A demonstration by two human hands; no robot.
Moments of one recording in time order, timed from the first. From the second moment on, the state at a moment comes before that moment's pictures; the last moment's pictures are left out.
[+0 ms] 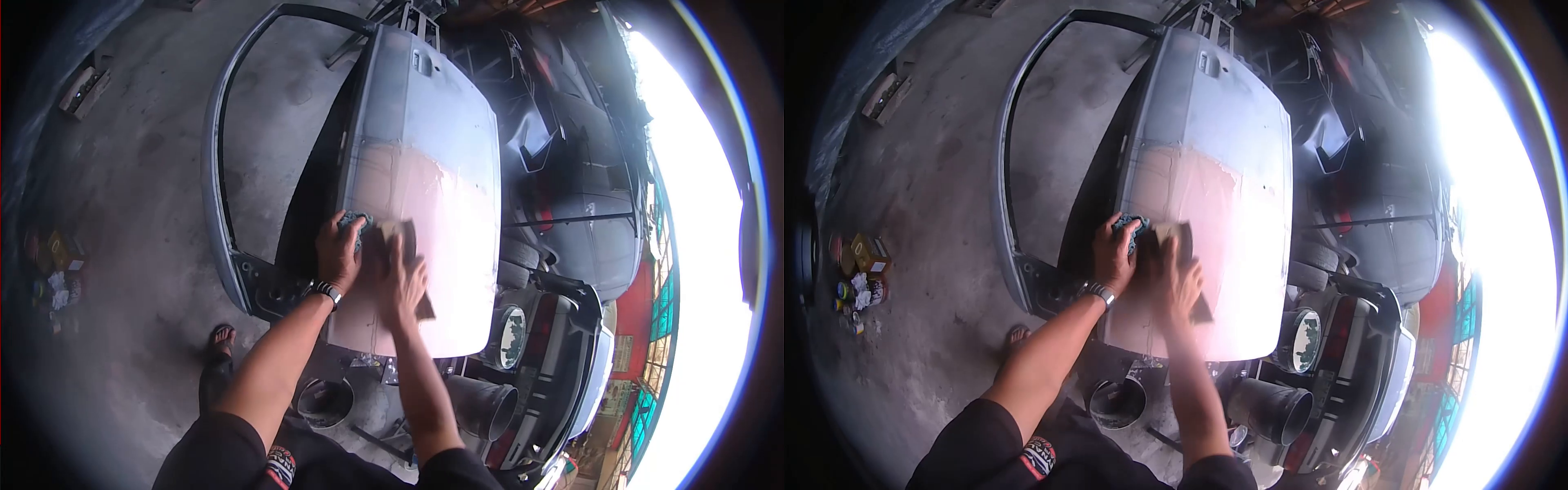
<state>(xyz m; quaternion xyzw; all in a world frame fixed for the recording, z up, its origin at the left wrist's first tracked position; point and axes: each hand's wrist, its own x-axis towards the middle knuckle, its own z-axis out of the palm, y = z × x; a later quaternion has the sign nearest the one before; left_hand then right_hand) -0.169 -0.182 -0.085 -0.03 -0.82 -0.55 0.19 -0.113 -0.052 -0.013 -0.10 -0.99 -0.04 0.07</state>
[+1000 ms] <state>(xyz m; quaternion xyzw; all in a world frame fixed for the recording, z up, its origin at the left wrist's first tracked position) -0.171 -0.181 -0.084 -0.03 -0.83 -0.52 0.21 -0.291 -0.023 -0.004 -0.10 -0.99 -0.05 0.09</state>
